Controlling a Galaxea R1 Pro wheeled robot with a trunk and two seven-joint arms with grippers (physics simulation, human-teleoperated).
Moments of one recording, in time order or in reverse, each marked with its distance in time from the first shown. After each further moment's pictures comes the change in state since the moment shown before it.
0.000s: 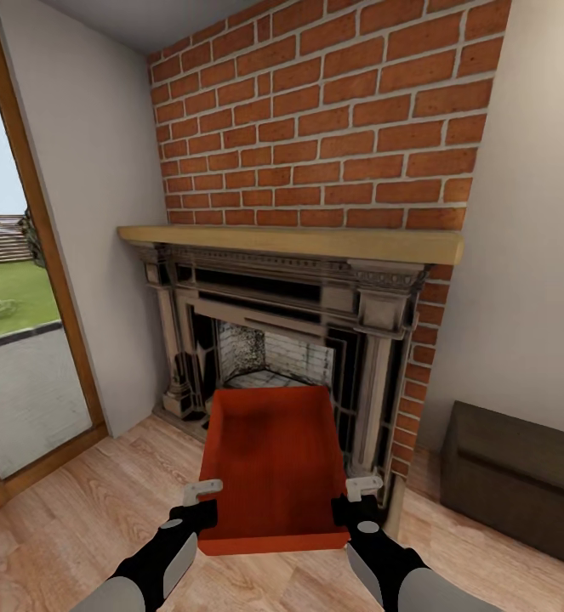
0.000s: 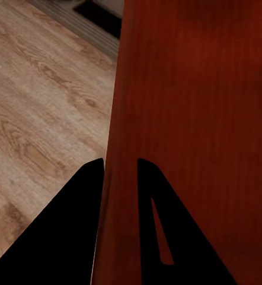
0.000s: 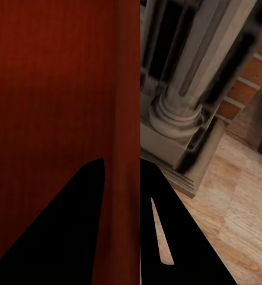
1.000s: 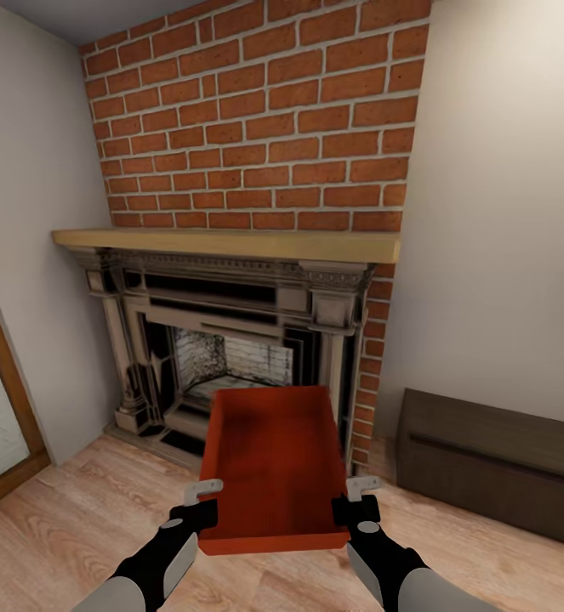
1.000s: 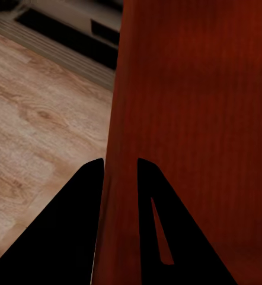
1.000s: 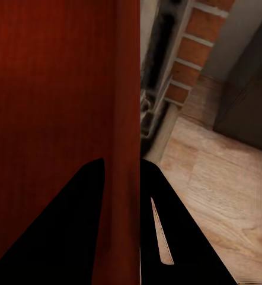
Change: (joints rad) left arm 0.000 -0.001 0.001 -0.001 -0.004 0.000 0.001; right arm 0.000 0.000 -0.001 0.000 0.001 -0.001 -0.001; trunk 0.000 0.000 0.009
